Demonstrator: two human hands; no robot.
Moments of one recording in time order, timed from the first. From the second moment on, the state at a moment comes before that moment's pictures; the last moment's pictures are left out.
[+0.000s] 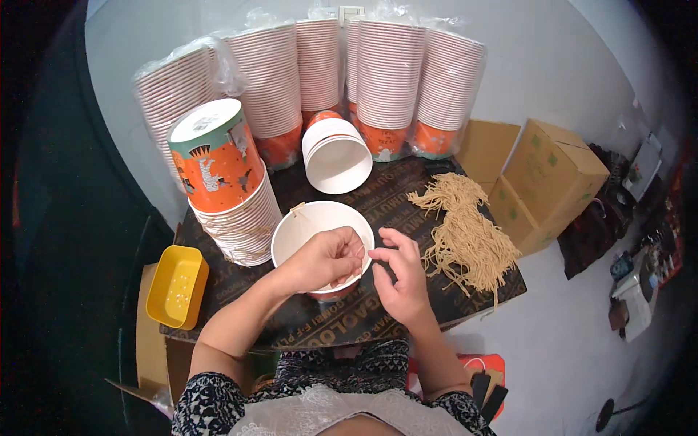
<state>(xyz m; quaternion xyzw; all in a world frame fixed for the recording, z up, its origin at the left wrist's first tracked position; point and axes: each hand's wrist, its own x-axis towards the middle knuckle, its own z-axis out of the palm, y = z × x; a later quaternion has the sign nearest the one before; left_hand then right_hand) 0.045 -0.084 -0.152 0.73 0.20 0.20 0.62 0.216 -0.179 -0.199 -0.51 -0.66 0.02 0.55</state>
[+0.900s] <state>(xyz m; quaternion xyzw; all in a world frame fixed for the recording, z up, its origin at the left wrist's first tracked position) 0.050 -0.078 -0.152 0.69 0.24 0.18 0.66 0.195 -0.184 -0.206 -0.45 -0.66 -0.05 0.60</state>
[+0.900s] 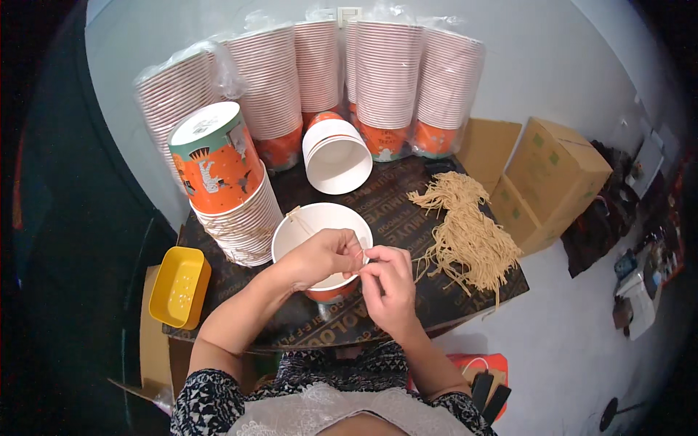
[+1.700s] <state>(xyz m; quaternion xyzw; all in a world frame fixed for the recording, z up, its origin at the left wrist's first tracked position) 0.049 -0.111 -0.157 0.90 0.21 0.36 0.12 0.215 -0.171 -0.202 -0.47 -0.69 0.06 0.55</state>
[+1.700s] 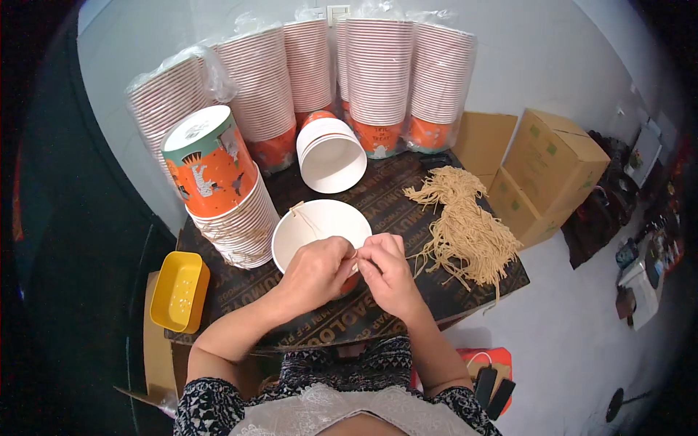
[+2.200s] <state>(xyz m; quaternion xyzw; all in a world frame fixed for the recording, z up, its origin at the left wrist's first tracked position) 0.042 -0.092 -0.149 0.80 0.34 0.26 0.43 0.201 -0.190 -0.231 -0.46 -0.68 -0.10 0.56</state>
